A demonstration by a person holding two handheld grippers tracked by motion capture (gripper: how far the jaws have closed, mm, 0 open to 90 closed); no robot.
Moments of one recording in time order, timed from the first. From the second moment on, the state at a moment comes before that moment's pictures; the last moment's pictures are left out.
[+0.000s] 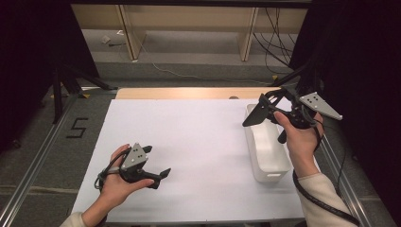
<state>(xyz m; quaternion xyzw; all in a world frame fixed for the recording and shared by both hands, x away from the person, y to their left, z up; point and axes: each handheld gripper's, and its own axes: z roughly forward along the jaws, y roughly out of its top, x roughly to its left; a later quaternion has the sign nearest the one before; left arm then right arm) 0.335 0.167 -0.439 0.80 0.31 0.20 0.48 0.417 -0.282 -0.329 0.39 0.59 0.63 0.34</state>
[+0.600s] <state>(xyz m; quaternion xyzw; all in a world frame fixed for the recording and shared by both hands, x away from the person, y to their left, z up) 0.335 0.168 -0.438 0.80 0.31 0.20 0.48 0.421 -0.291 -0.328 0.40 0.58 0.62 0.35</state>
